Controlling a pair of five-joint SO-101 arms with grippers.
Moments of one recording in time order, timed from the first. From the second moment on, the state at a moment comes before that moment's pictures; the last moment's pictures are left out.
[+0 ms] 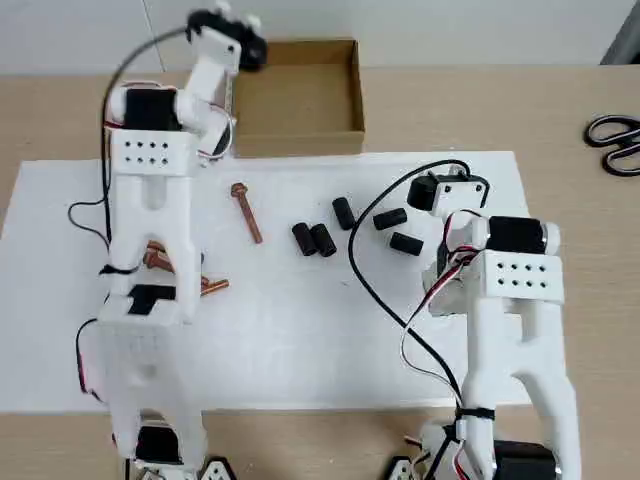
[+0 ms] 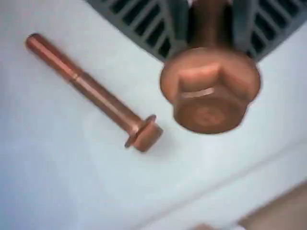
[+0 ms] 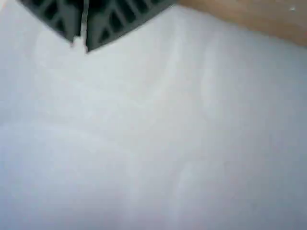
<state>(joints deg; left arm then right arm) 0.1 34.9 -61.7 99.6 -17.0 0.4 -22.9 26.0 90.4 13.7</state>
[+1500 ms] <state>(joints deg) -1.2 -28.9 21.1 69.8 2.4 -16.9 29.5 -25.8 86.9 16.4</state>
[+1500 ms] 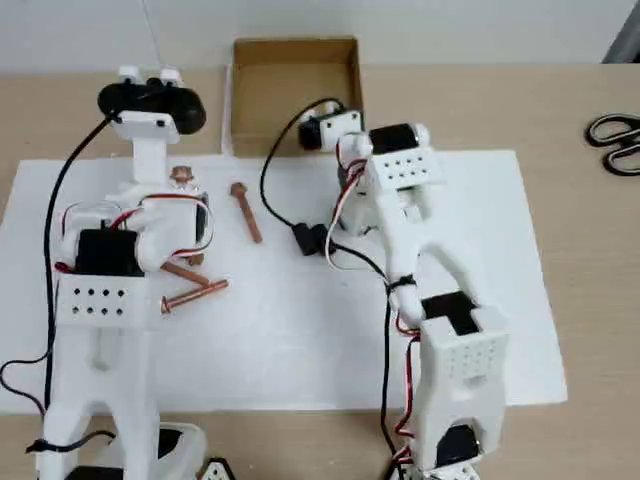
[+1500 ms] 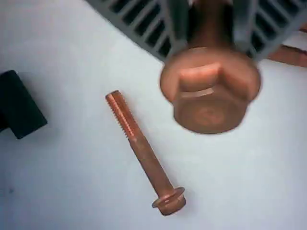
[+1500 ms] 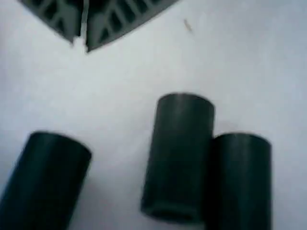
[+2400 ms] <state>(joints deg) -1.2 -27.1 22.4 69.3 2.4 -17.2 41.8 -41.8 85.5 16.4</state>
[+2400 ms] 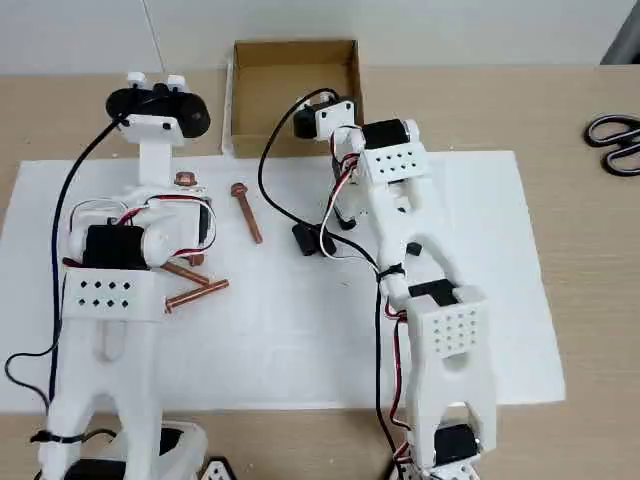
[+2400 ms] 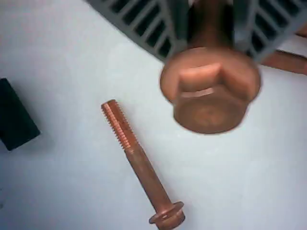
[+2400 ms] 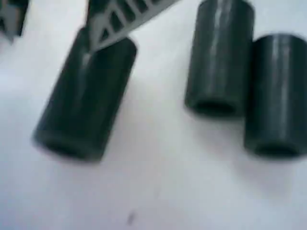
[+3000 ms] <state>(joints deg) -1.2 -26.9 22.4 69.3 1.2 -20.1 44.7 -49.4 91.0 15.5</state>
